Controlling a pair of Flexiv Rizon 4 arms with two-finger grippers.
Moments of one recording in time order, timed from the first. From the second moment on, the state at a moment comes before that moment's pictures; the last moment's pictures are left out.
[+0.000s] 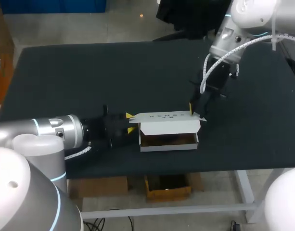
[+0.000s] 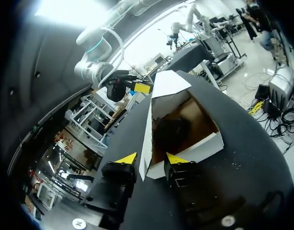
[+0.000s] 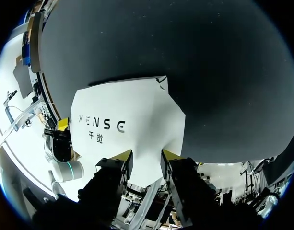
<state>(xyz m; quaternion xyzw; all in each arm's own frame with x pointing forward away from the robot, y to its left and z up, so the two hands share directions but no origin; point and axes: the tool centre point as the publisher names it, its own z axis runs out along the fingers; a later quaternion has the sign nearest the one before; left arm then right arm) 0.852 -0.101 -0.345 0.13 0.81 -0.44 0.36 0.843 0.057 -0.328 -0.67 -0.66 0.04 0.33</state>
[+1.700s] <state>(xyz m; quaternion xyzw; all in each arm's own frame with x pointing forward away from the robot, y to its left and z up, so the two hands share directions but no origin) 0.860 -0.080 -0.224 -0.28 0.84 -0.44 0.15 0.842 0.054 -0.333 -0.68 -0.66 0.04 0.33</state>
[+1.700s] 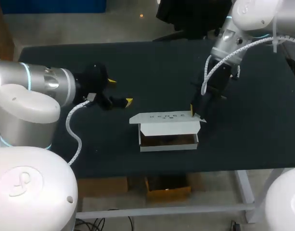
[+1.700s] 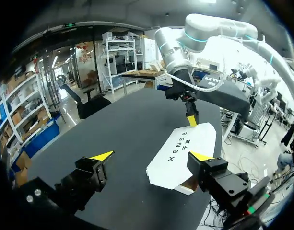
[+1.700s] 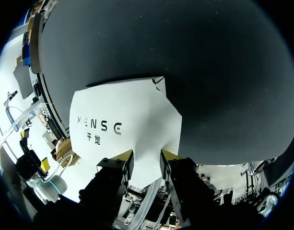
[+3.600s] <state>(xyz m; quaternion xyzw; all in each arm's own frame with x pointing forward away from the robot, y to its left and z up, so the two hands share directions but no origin) 0.883 -0.137 -0.238 -0.84 0.50 -0.06 -0.23 0.842 0.061 -0.335 -0.67 -0.67 0.04 0.32</state>
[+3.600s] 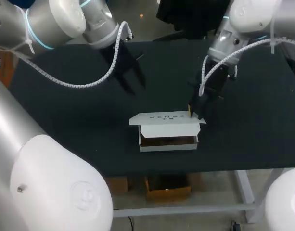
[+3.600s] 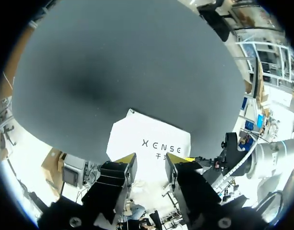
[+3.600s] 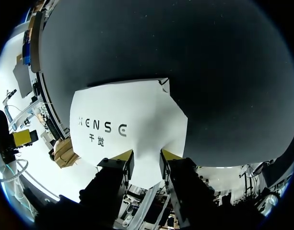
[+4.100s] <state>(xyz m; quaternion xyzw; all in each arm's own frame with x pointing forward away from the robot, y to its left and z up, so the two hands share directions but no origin) 0.865 -0.137 -0.276 -0.78 0.57 0.09 -0.23 0.839 0.060 -0.339 -0.67 -0.67 0.03 0.32</state>
